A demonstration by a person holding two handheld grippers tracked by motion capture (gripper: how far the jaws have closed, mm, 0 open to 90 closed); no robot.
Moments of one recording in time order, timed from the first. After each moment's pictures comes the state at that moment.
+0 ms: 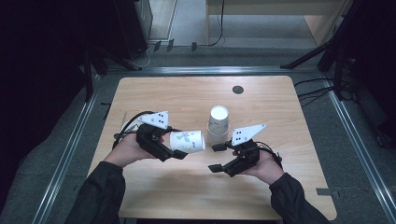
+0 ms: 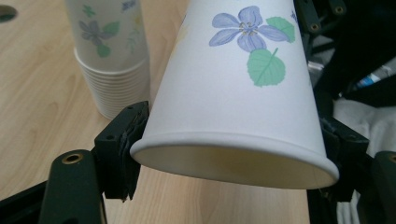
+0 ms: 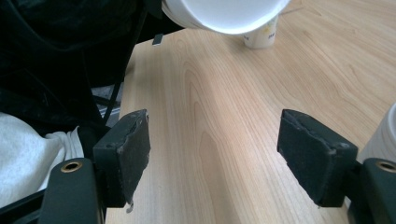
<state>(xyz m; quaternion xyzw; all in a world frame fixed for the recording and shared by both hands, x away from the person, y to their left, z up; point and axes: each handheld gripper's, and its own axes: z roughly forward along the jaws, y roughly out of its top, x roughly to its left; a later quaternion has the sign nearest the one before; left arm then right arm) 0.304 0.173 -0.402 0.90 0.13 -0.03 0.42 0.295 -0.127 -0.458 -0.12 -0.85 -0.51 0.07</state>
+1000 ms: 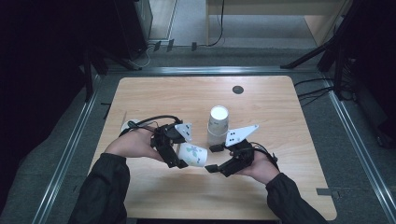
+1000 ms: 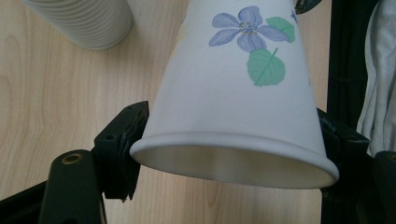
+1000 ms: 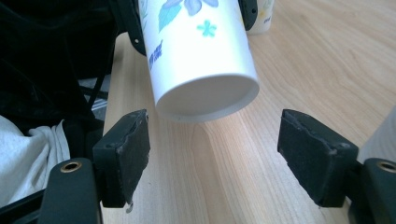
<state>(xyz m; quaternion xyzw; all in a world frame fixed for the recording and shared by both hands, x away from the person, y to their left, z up) 0.306 0.123 -0.409 0.98 0.08 -0.03 0.19 0.299 -0.113 -0.470 -0.13 -0.86 -0.48 0.06</state>
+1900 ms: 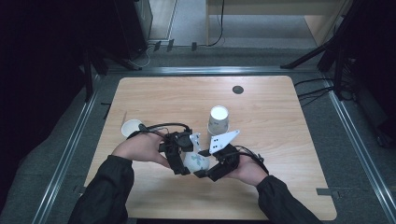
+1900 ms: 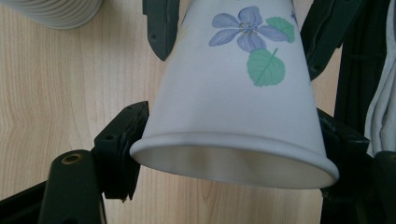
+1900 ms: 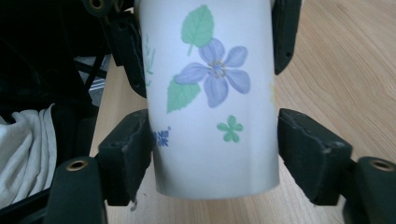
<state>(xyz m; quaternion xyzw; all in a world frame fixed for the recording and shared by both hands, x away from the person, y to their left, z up) 0.301 0.101 -0.426 0.99 0.06 -0.03 0.12 0.294 -0.077 -0.487 -0.08 -0.88 -0.46 0.06</state>
